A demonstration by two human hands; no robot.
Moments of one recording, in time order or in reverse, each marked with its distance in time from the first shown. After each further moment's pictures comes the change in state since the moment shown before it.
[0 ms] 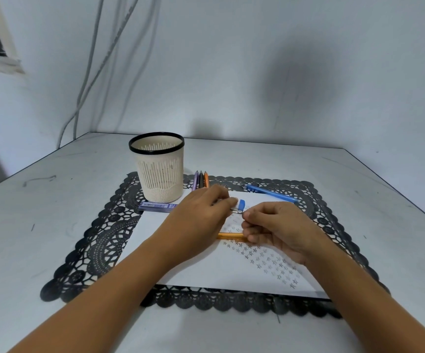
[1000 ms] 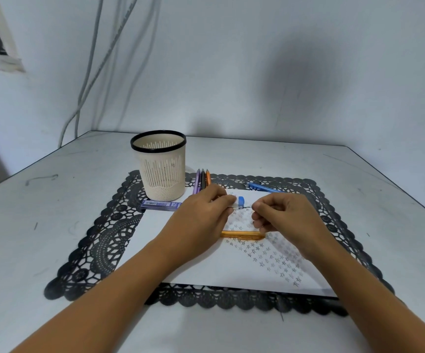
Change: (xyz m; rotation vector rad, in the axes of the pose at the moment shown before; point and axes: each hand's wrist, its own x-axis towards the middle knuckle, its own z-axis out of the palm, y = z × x) left_hand -0.001 0.005 -0.001 -0.171 -0.056 -0.162; right_hand 0.000 0.002 -0.002 -0.365 0.214 -0.279
